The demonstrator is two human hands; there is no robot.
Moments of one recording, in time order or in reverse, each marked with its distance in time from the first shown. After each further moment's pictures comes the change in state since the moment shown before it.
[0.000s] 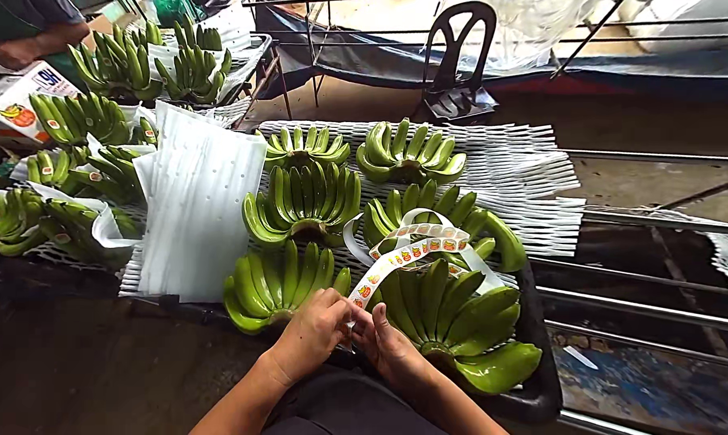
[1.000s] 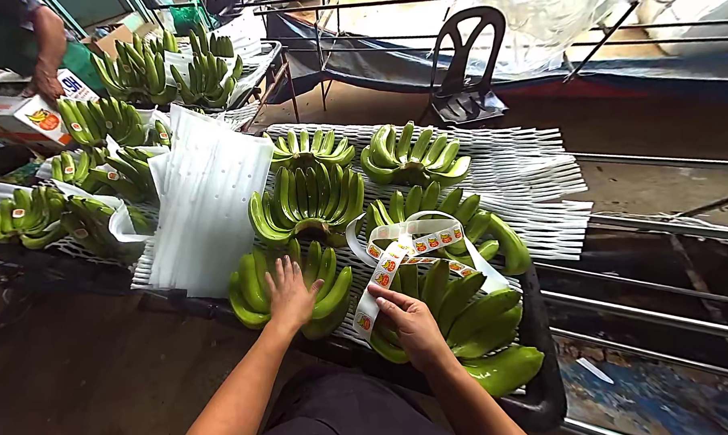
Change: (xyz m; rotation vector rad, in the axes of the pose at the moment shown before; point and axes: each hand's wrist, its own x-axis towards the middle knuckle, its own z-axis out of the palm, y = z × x) left_hand 0.019 -0.056 0.018 0.352 -0.191 -0.899; right_hand 0.001 -0.026 -0.020 -0.151 0.524 -0.068
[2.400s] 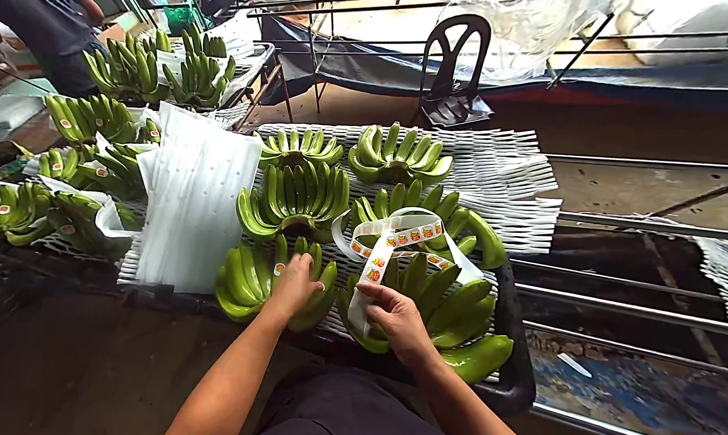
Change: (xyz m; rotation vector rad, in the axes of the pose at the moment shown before) left_hand 0.001 0.038 -0.028 -0.247 -0.127 0.172; right_hand -0.012 0.004 -0.016 -0.173 -0.065 -0.191
